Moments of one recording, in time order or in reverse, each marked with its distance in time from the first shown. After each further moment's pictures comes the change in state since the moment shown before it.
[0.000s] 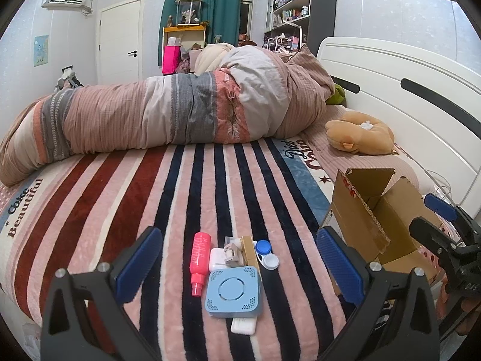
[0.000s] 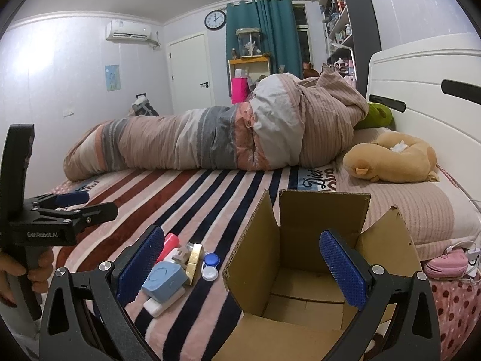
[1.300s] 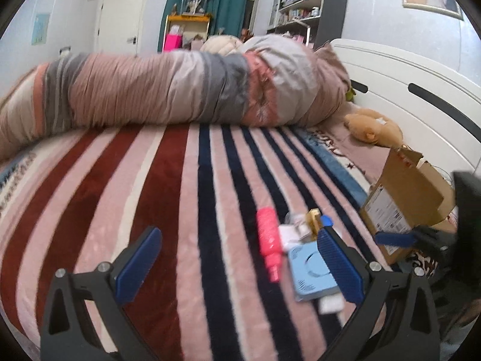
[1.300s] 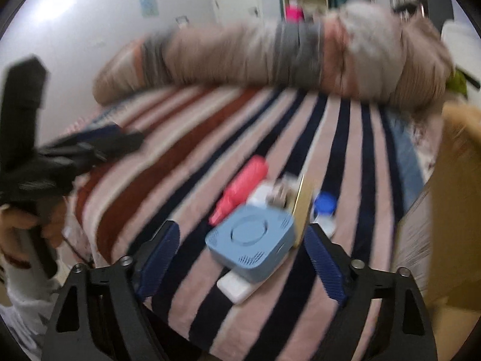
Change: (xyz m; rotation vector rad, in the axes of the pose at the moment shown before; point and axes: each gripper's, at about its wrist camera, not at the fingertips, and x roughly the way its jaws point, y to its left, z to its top) left arm 0.044 0.151 -0.054 -0.057 0.034 -0.097; right arm 0.138 0.131 -0.056 -0.104 0.398 0.178
